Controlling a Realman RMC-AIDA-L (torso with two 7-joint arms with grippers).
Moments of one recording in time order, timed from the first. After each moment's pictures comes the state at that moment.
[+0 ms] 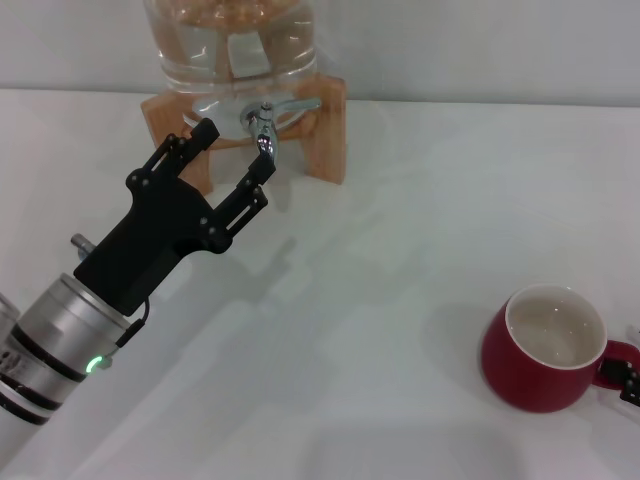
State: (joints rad) left arm -0.31 -2.10 1.79 0.33 -2.93 -1.40 2.68; right arm 0.28 2.00 0.03 -0.27 0.88 1.59 -2.33
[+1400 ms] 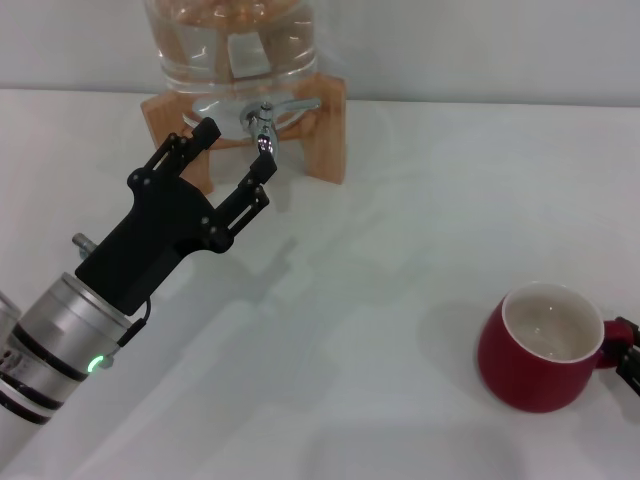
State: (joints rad) left arm -0.31 -2.10 1.79 0.33 -2.93 -1.40 2.68; right arm 0.29 2.01 0.03 -0.19 0.92 1.53 -2.42
